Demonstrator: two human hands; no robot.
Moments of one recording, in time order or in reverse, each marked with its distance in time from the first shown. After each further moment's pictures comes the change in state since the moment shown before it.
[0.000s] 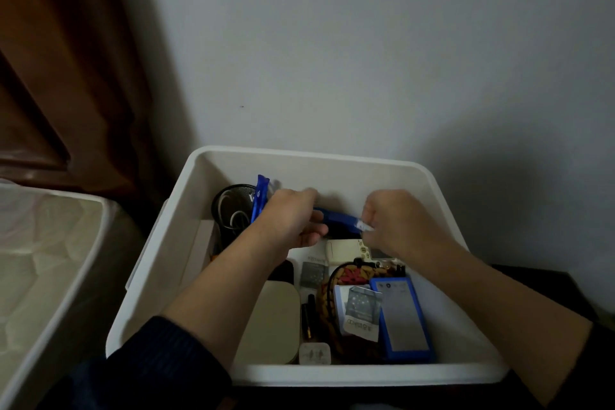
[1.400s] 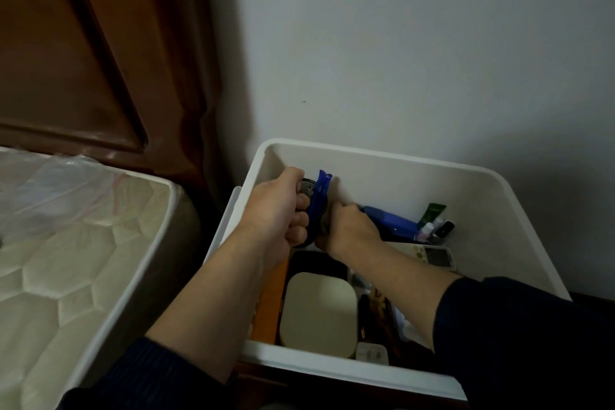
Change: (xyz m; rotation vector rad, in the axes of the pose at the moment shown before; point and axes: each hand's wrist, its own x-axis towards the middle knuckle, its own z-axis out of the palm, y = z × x) left_hand -0.031 0.001 -0.084 -0.384 0.143 0.026; right_hand 0.046 -0.125 0.116 -0.075 -0.166 -0.037
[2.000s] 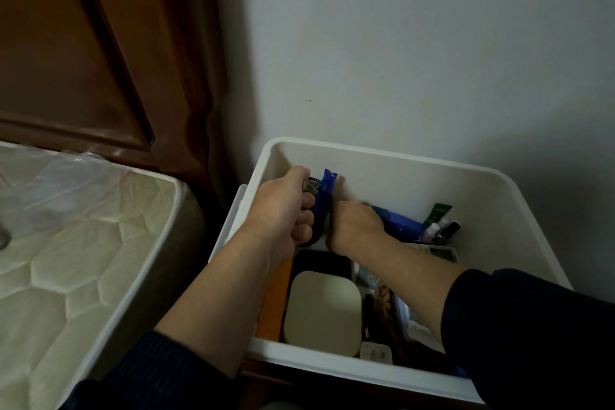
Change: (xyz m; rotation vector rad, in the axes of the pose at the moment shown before) left_hand 0.001 0.000 0.001 0.020 0.010 0.007; right_hand -0.006 -0.004 -0.020 -0.073 -0.056 -0.018
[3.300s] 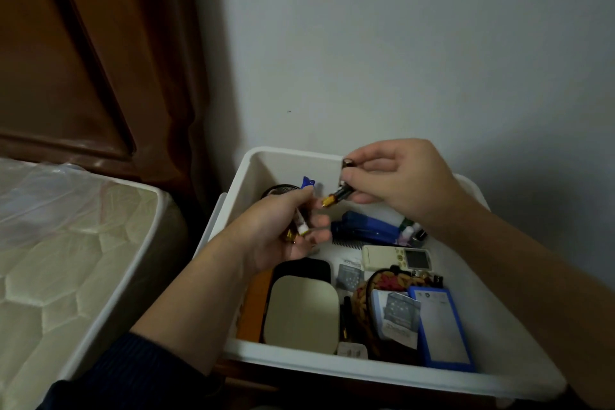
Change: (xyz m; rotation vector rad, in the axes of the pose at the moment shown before) left_hand -0.019 0.005 0.008 0.186 -0.268 -0.196; right_hand -0.085 0.060 -0.123 1.159 0.174 -0.324
